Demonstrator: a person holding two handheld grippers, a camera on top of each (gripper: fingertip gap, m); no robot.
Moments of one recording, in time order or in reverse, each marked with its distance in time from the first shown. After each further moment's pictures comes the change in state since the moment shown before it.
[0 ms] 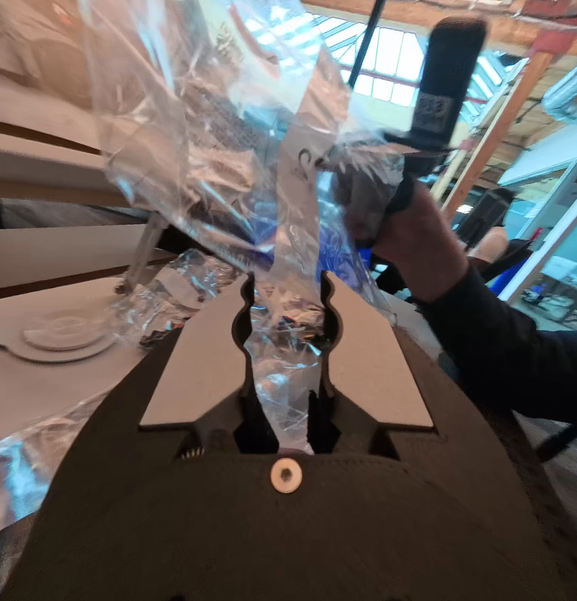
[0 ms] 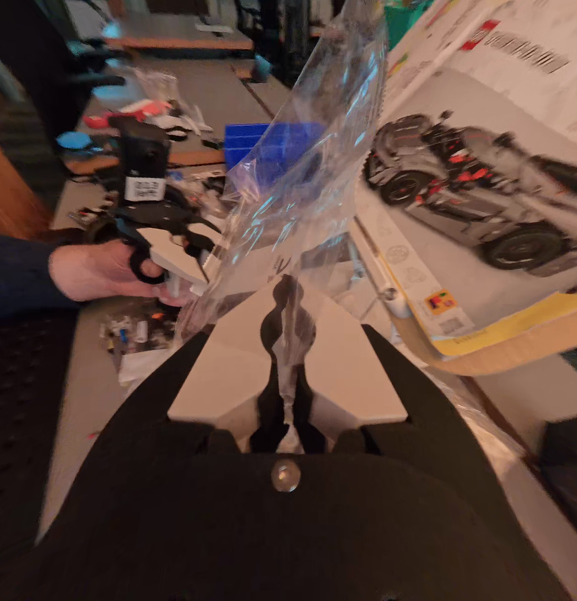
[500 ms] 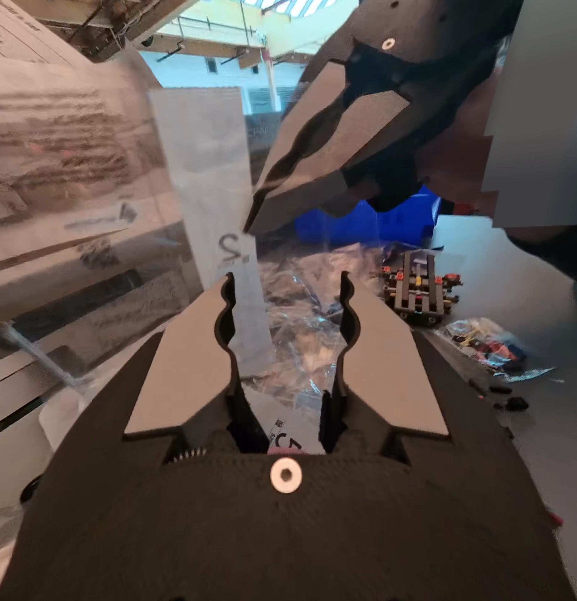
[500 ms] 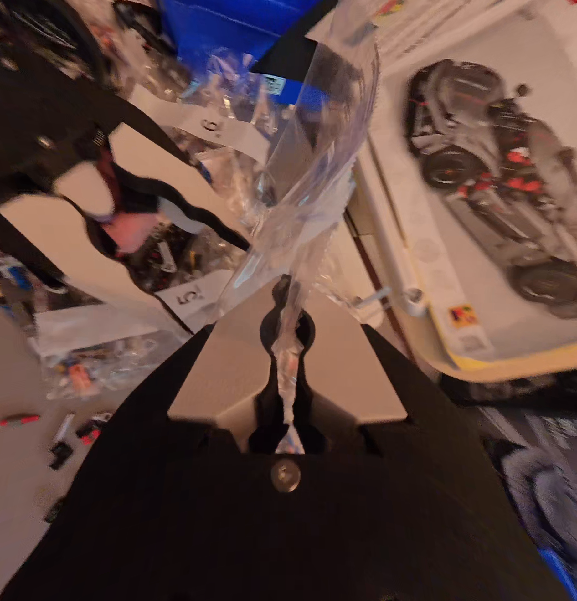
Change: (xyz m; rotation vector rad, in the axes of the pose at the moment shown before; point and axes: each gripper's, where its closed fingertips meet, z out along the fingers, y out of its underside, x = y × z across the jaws) left arm 0.023 0.013 0.017 -0.100 -0.149 0.488; right arm -0.033 0.032 0.043 -0.335 0.202 -0.290
